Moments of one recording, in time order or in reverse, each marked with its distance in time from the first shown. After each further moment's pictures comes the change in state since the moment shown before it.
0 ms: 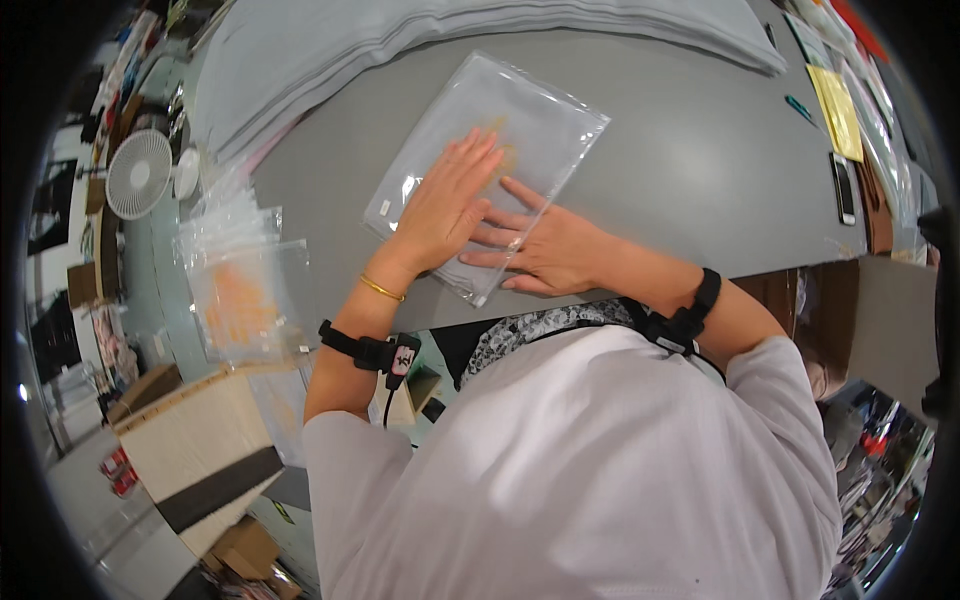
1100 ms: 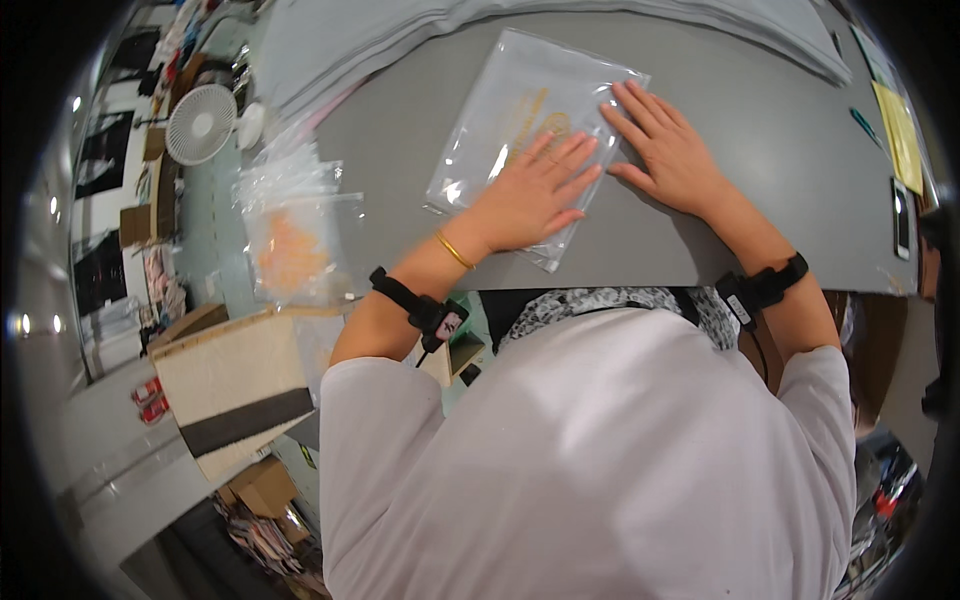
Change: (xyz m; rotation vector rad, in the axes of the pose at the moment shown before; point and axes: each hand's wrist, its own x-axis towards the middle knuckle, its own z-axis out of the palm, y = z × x) left_hand -0.006 0.036 0.008 0.407 -0.278 0.133; right_hand -0.055 0.073 -0.025 -0.187 0.233 0.361
